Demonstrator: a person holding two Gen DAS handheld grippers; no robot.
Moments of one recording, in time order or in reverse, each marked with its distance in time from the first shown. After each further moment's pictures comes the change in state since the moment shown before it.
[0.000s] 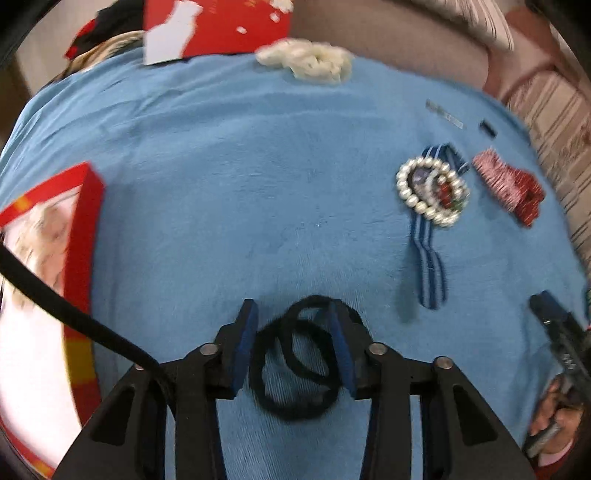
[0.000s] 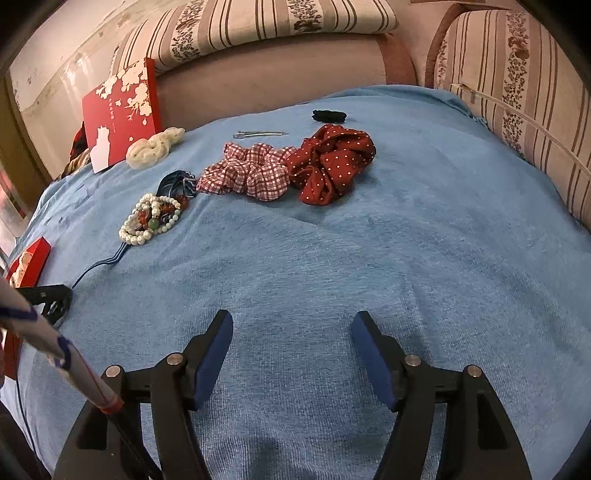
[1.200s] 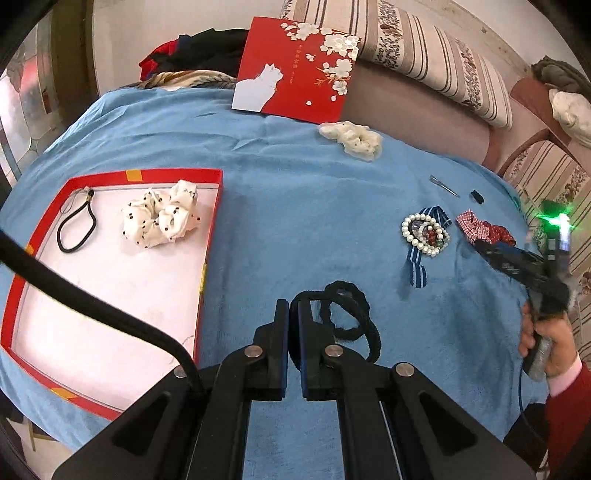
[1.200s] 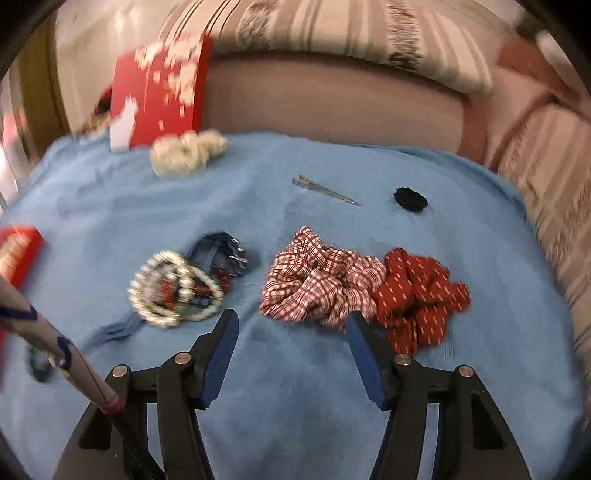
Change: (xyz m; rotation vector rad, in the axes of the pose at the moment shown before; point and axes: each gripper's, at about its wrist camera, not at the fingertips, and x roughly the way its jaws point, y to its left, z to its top) left arm -0.108 0.052 -0.075 -0.192 -0.256 0.012; right arm 0.052 0.077 0.091 -0.299 0.006 -0.057
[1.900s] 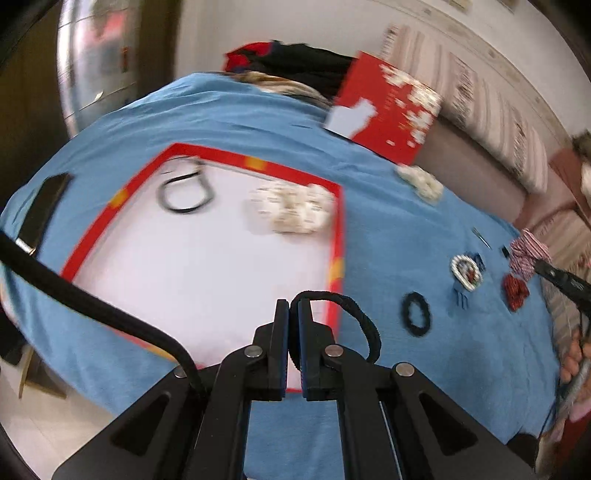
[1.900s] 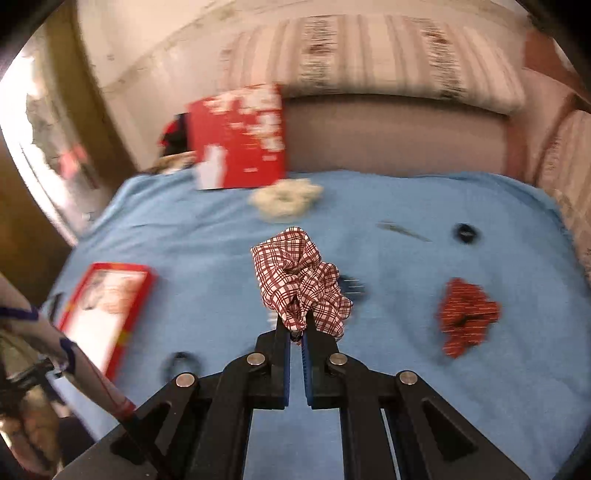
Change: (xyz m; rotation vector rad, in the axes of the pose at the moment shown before) left arm -0.063 0.110 -0.033 -0.248 -0.080 0.079; right arm -0.110 0.042 0.032 0.075 -0.057 0.342
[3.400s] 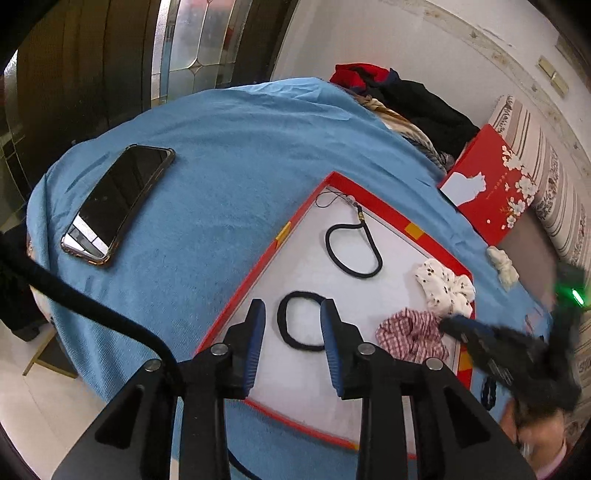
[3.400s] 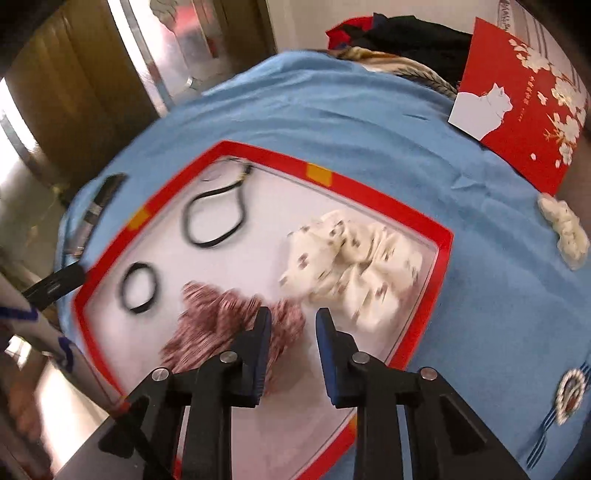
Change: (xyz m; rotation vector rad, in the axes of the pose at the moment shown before) left arm 0.011 0.159 0.047 -0.246 -0.045 0.115; right arm 0.197 0.325 -0.030 -0.422 0.292 0.167
